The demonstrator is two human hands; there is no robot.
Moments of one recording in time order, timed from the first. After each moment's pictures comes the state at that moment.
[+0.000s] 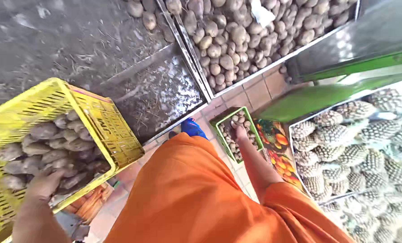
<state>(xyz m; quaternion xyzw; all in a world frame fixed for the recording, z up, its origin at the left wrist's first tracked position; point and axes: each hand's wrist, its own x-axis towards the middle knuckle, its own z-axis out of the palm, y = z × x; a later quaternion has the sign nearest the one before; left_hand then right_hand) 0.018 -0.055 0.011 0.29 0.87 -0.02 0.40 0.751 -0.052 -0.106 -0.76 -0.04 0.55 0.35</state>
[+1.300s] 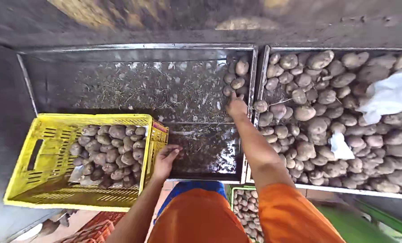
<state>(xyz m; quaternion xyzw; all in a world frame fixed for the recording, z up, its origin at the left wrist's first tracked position) 0.258 0.152 0.002 0.19 0.67 0.51 0.50 0.446 0.486 -0.107 -0.65 -0.70 0.26 -0.12</state>
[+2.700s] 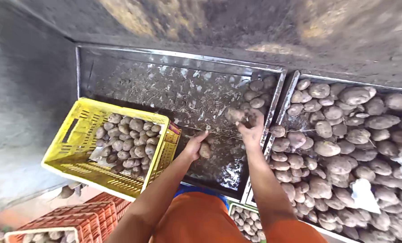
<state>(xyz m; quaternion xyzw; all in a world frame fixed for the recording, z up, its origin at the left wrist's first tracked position) 0.284 0.278 -0.018 -0.04 0.57 0.52 0.64 0.445 0.440 -0.038 -0.39 -0.54 0.62 0.42</state>
